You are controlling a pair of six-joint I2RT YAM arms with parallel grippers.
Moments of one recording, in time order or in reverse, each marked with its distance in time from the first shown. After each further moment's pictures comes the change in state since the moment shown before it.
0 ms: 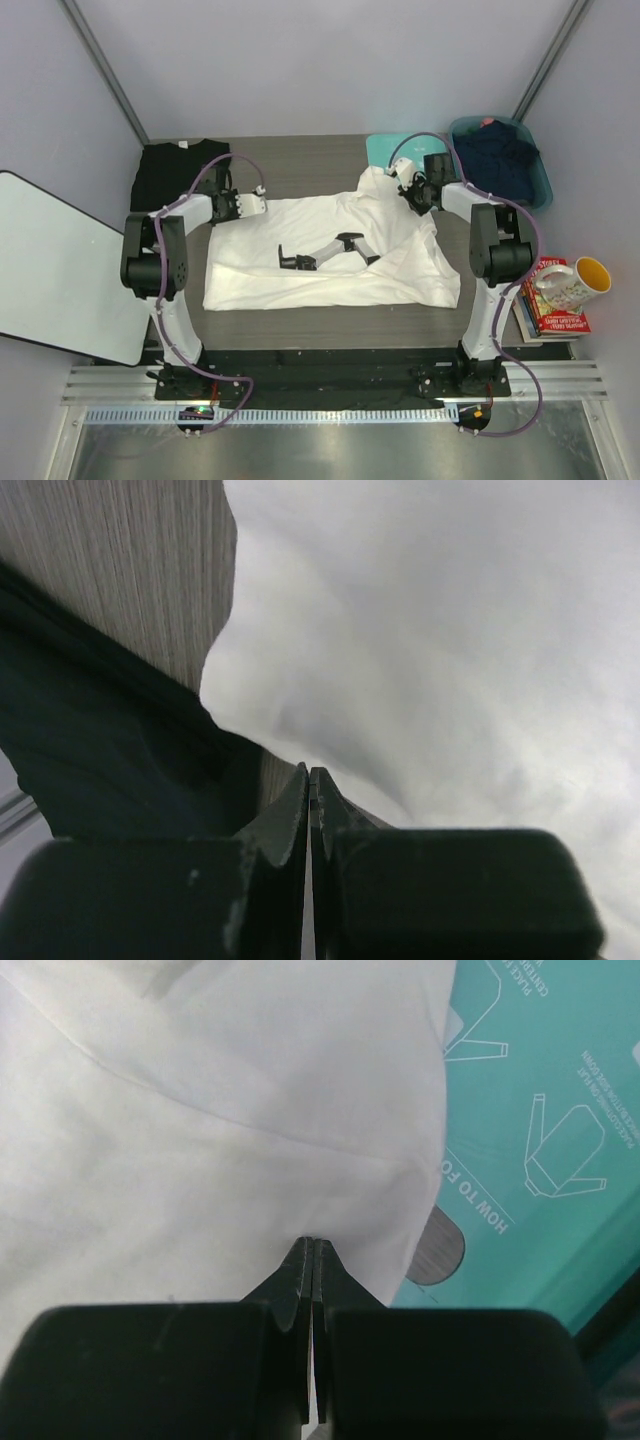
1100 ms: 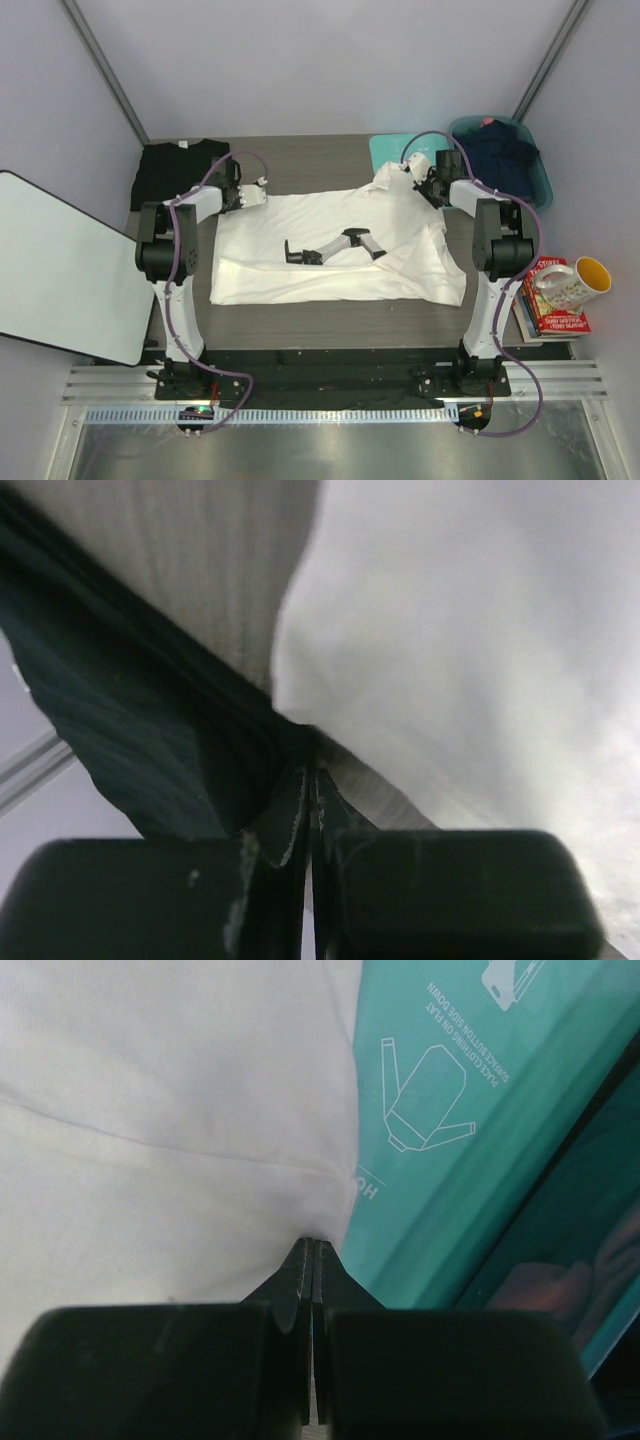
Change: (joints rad) left arm -0.029 0.195 0.183 0.032 -0.251 -0.012; right arm -0.075 0.071 0.065 0.043 0.170 -0.080
